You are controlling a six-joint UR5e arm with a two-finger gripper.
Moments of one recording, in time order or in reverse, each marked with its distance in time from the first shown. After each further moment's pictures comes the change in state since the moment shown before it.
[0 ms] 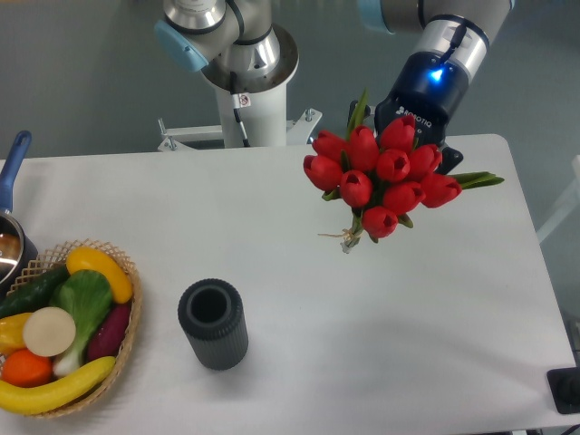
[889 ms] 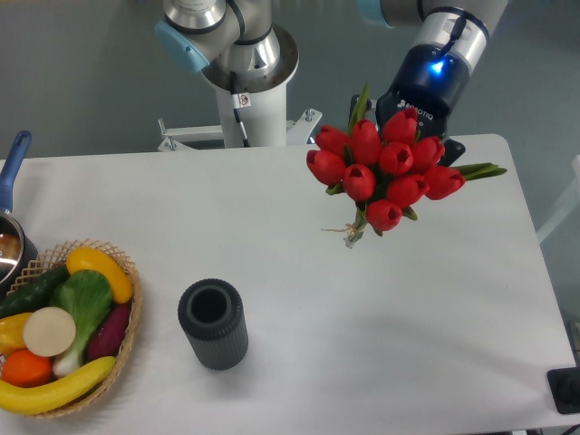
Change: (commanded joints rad) arm 0.008 0.043 -0.009 0.002 0.161 0.000
